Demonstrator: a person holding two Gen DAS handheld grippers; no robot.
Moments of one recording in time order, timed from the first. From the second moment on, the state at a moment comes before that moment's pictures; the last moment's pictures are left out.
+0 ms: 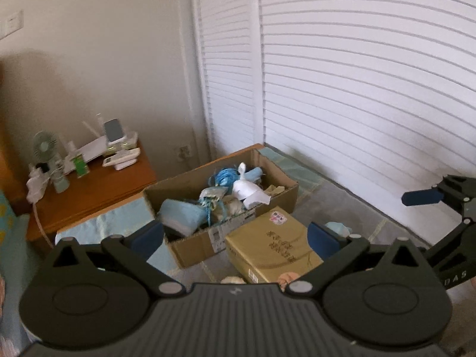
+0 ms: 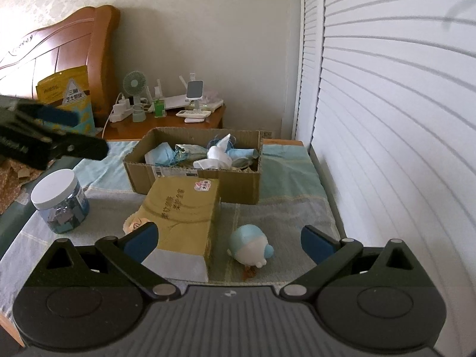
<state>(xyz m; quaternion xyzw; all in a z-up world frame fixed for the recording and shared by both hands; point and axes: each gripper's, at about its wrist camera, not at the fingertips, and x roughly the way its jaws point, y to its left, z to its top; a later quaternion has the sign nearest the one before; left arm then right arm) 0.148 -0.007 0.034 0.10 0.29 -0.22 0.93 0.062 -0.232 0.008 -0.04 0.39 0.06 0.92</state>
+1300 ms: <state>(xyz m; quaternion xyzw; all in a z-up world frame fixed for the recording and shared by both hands) 0.163 0.005 -0.073 0.06 0.39 -0.18 0.90 0.086 -0.255 -0.059 -0.05 0.46 0.01 0.88</state>
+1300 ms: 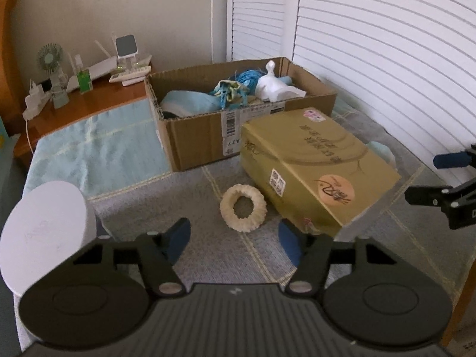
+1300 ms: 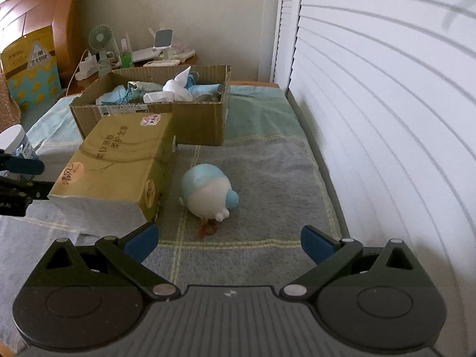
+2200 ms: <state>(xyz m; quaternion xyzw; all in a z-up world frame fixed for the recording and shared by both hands) 0.173 0.009 -0.082 0.04 0.40 -0.19 0.89 0.098 -0.257 -0.070 -0.05 0.46 0.01 0.88</state>
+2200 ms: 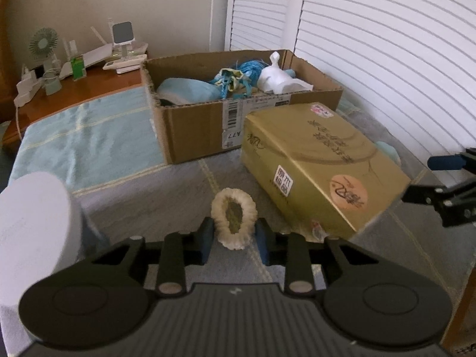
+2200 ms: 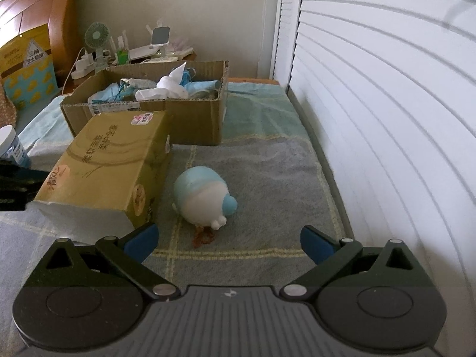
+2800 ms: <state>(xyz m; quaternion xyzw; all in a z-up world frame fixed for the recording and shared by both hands) 0.172 0.009 -0.091 0.04 0.41 -0.17 0.90 0.123 -0.259 -0.077 -0.03 0.46 0.06 0.89</state>
